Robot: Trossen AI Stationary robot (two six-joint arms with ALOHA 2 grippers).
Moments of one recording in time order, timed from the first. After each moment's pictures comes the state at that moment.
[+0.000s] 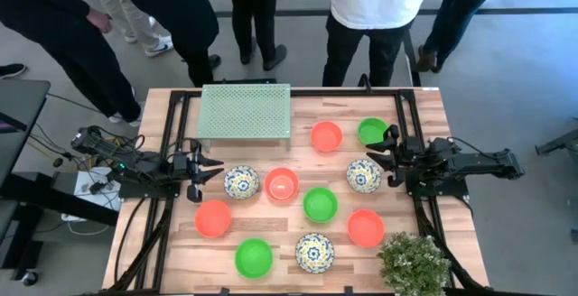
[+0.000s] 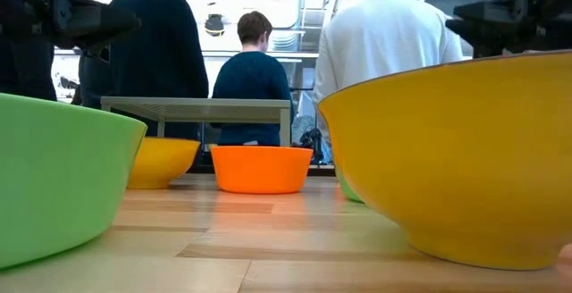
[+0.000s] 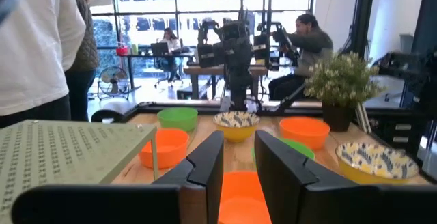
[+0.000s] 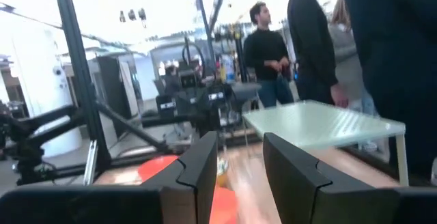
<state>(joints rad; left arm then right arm) -0.44 0.13 0.01 0.25 -0.52 0.10 0.03 0.00 0.00 0.23 0.16 0.12</state>
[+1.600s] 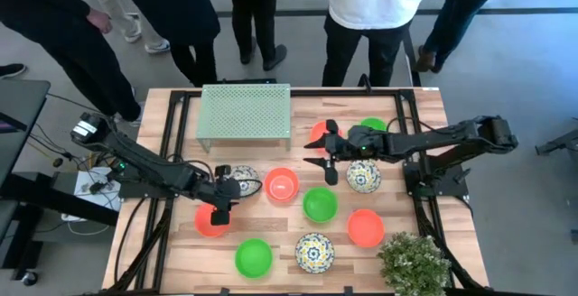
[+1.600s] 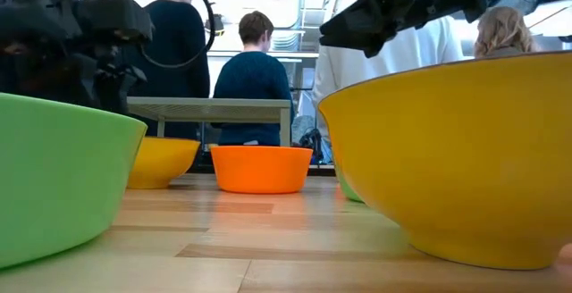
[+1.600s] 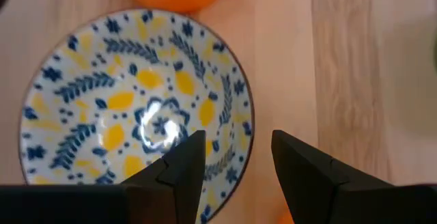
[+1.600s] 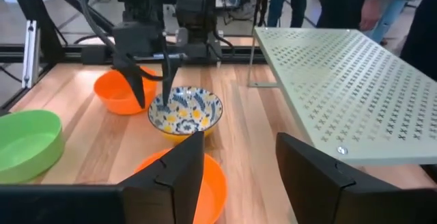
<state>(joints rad) -0.44 1.27 0.60 -0.41 -0.28 -0.30 -0.03 1.30 0.70 0.31 0.05 -0.03</state>
